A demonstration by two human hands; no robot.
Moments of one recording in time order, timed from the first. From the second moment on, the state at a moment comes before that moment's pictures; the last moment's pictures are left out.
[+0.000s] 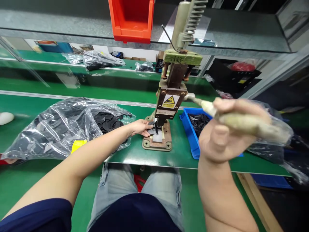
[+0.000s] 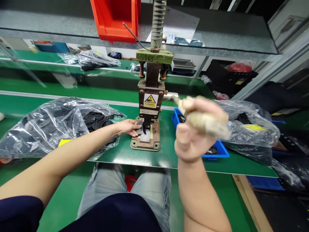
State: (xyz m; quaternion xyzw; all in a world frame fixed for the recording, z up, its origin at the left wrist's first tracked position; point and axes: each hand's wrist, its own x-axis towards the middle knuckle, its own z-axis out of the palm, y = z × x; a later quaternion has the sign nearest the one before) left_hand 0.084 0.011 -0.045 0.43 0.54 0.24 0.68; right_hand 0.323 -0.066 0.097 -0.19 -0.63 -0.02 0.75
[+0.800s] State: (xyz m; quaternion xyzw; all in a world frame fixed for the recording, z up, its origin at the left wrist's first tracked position) left_hand 0.066 -0.113 0.015 0.59 0.46 0.25 0.62; right_hand 0.262 -0.123 -0.081 -0.37 -0.64 0.40 0.55
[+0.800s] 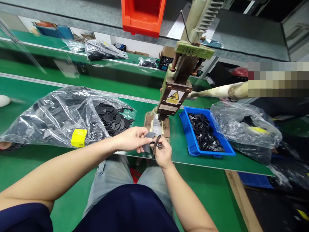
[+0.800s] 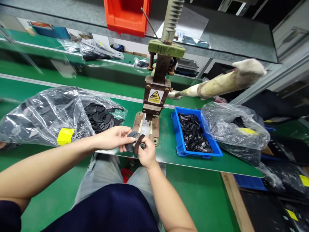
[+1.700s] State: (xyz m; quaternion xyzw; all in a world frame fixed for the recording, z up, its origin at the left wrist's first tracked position) left_hand 0.072 -0.111 -0.005 0.72 0.47 0.25 0.44; right_hand 0.295 -0.122 -0.065 -0.31 -0.84 0.15 0.41
